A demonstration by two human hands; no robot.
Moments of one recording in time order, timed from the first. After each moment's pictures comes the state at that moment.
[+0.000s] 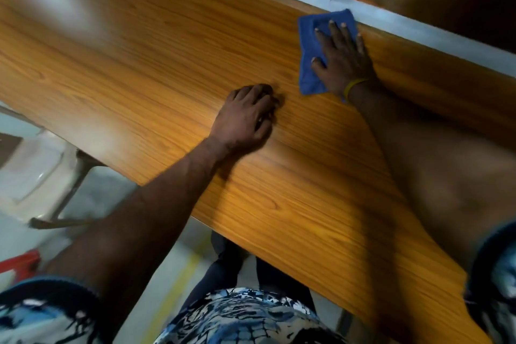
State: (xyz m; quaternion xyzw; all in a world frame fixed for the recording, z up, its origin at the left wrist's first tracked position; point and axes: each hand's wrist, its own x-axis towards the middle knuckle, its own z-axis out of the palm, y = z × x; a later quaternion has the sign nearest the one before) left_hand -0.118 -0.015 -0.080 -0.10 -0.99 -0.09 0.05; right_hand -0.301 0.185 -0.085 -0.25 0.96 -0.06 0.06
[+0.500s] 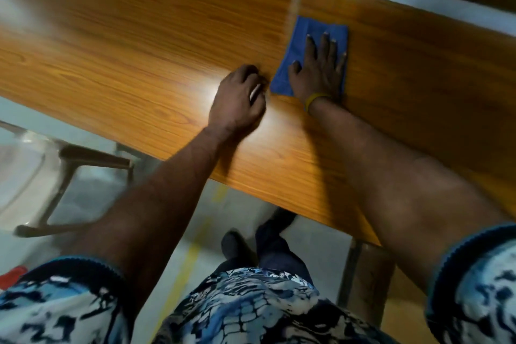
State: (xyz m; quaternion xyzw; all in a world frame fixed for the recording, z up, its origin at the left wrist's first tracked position) left_hand -0.067 -0.006 -0.083 -0.05 -0.97 -0.22 0.08; right_hand -0.157 0.162 -0.085 -0.03 0.99 -0.10 0.03
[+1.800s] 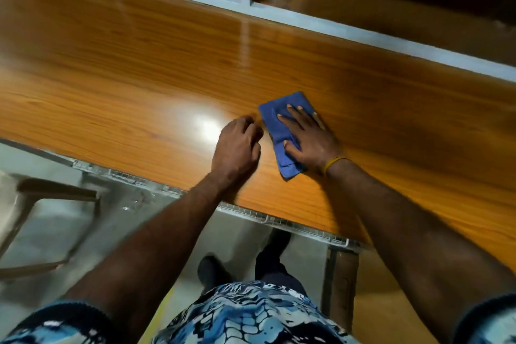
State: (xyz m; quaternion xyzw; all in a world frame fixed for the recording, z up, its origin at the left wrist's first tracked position) left_hand -0.005 0.100 -0.077 -0.07 -0.97 -0.22 0.09; right_hand -0.062 0.315 -0.078 -0.26 0.96 -0.06 0.10
